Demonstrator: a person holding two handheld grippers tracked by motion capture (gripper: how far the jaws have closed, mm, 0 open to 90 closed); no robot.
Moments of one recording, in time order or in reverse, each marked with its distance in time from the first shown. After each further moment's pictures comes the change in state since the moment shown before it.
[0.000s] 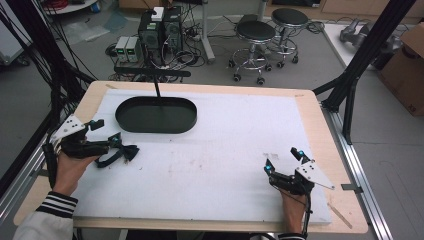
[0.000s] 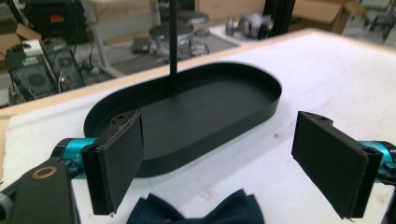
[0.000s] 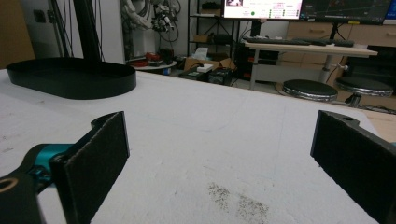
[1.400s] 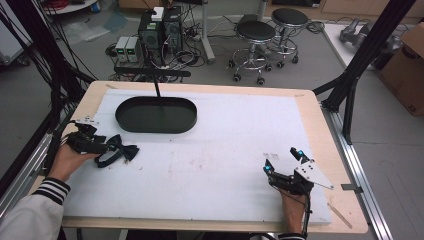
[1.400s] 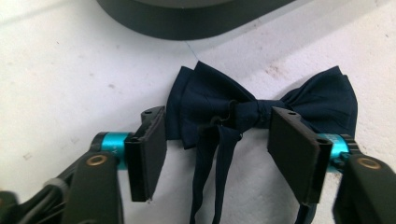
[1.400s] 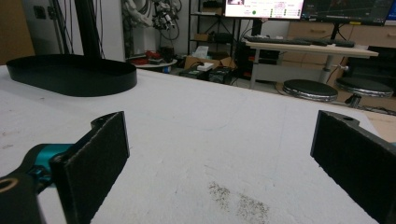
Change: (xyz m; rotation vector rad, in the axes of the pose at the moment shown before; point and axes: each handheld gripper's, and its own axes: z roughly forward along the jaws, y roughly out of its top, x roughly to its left) left arm 0.043 -0.024 0.033 0.560 0.009 -0.080; right arm 0.001 0.000 0.001 0.007 0.000 -0.011
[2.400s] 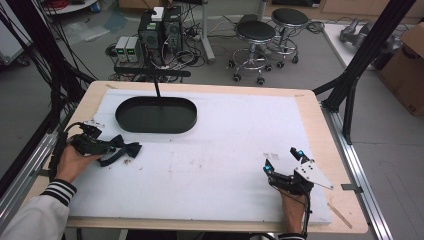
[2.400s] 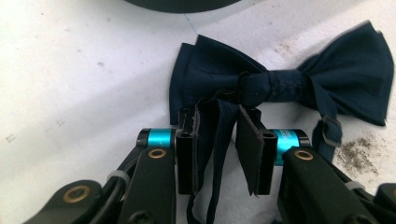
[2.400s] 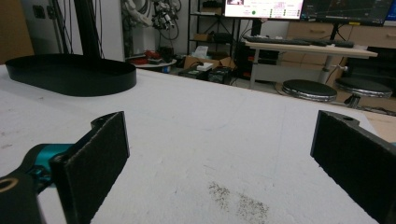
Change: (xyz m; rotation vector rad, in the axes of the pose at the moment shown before) left arm -0.008 0.000 0.009 0.071 0.049 -0.012; right arm 0.000 0.000 0.000 0.001 -0.001 -0.004
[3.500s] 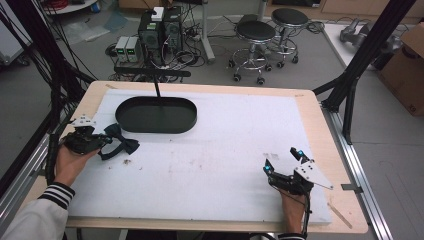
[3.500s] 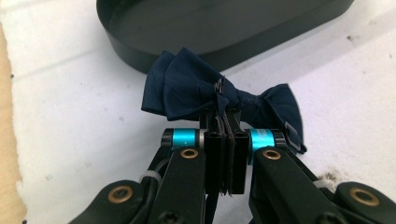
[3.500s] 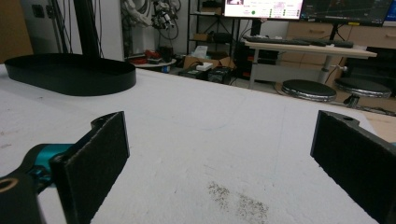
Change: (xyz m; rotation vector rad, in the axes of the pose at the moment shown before) left arm -0.005 -0.001 -0.023 -0.242 0.009 0.031; right arm 0.000 0.000 0.000 0.000 -0.003 -0.002
